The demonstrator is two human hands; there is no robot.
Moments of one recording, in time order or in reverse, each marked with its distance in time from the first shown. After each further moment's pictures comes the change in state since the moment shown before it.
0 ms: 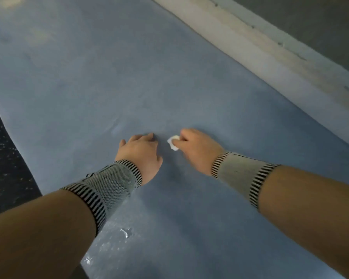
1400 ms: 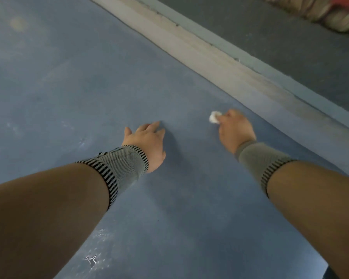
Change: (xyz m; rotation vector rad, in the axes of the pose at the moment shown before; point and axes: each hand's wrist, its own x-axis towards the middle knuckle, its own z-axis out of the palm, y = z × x) left_hand 0.052 0.084 -0.039 0.135 -0.026 0.117; right_hand -0.033 0.131 -0.063 -0.129 0.165 0.555
